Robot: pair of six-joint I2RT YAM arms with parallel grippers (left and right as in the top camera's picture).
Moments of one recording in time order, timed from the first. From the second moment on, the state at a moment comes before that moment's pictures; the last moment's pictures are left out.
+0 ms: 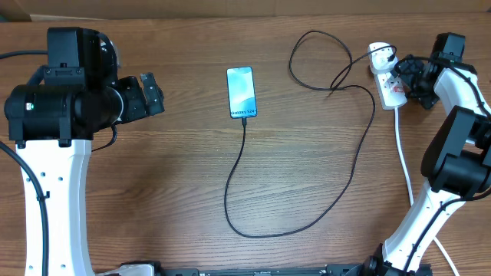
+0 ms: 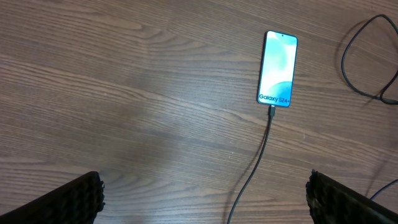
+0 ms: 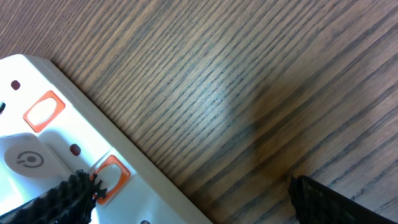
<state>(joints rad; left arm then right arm) 0.00 1.46 1.81 -1.40 0.08 -0.31 -0.34 2.27 1.73 -0.57 -0.04 0.49</state>
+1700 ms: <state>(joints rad) 0.00 1.46 1.81 -1.40 0.08 -0.31 -0.35 2.27 1.69 -0.54 -0.06 0.46</state>
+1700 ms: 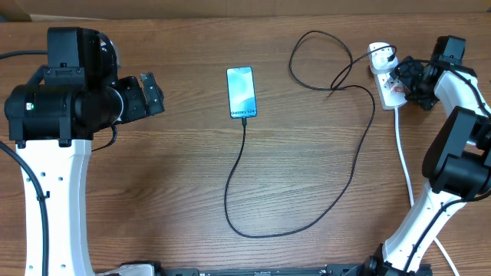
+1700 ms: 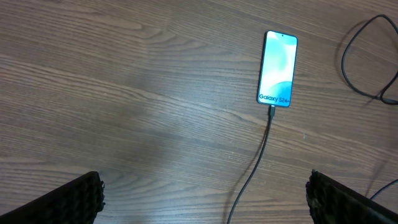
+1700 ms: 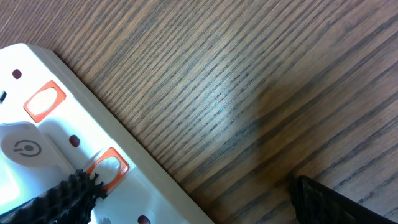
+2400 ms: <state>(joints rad) 0.00 1.46 1.81 -1.40 0.08 -0.31 -0.35 2.26 1.70 -0.54 -0.04 0.45</state>
